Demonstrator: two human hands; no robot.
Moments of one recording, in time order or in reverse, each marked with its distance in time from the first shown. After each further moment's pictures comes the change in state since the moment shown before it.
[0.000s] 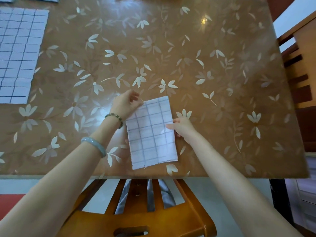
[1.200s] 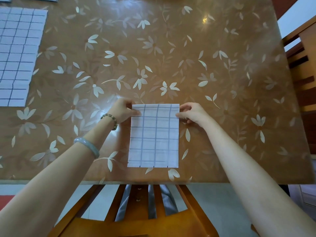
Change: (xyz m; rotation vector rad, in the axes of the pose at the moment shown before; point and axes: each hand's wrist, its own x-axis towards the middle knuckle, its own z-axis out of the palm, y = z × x) left_hand 0.013 -0.022 -0.002 -0.110 -0.210 -0.146; right_hand 0.042 -0.025 -0.052 -0.169 0.041 -0.097
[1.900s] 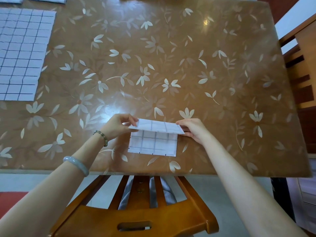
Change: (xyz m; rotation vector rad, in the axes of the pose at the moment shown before) left_hand -0.074 -0.032 0.004 -0.258 -0.141 0.064; right_hand -0.054 0.036 0.035 0.515 -0.064 0.146
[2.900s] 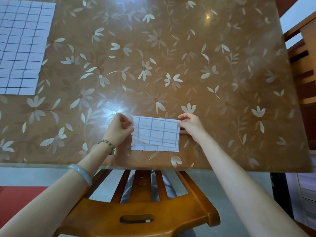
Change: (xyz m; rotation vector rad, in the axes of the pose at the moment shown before) left_hand -0.022 -0.030 0.023 0.118 0.297 -0.107; right_hand -0.006 0.011 0.019 -0.172 0.116 -0.087
